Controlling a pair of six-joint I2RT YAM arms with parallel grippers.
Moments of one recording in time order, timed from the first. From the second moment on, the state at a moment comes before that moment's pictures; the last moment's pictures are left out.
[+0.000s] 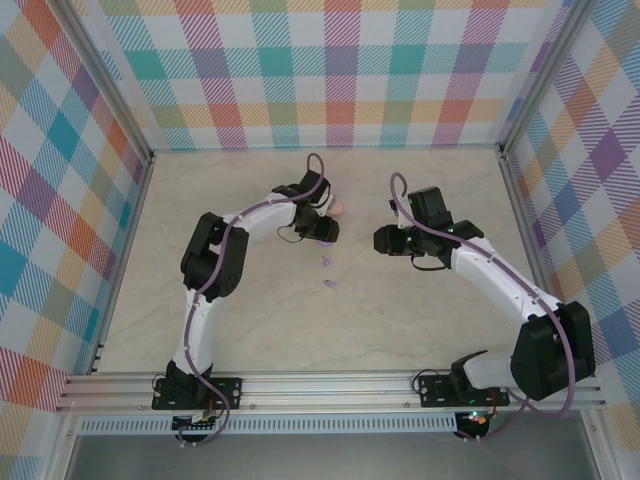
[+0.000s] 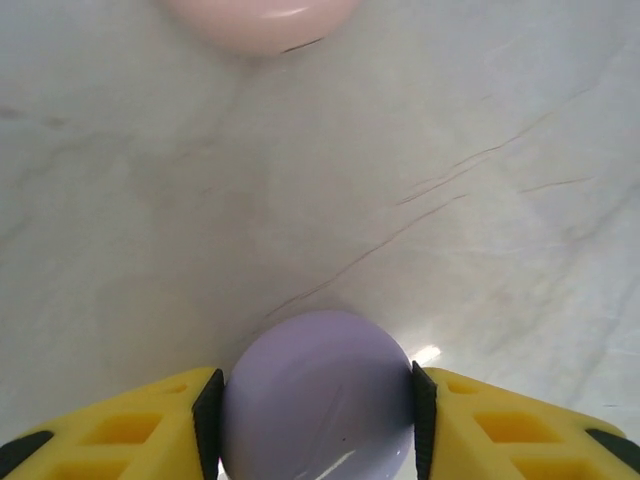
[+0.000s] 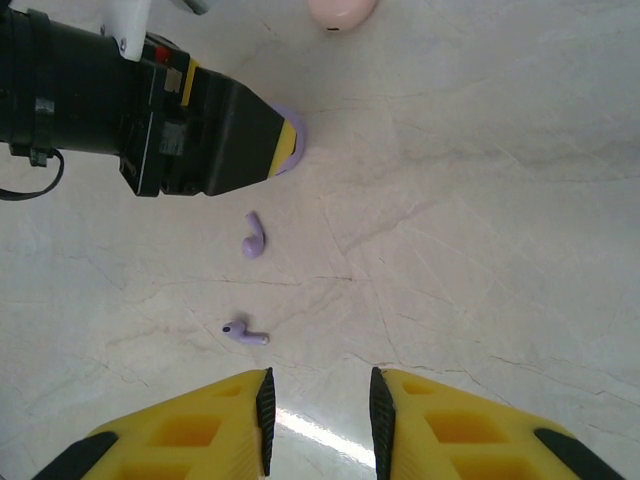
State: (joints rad) left arm -0.55 2.22 1.72 -0.67 0.20 -0.24; right arm 0.39 1.34 1.00 -0.57 -0.29 0.34
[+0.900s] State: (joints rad) left arm -0.44 1.95 1.41 -0.50 0.36 -0.42; right arm 0.32 1.75 1.18 -0.45 -0.59 0.36
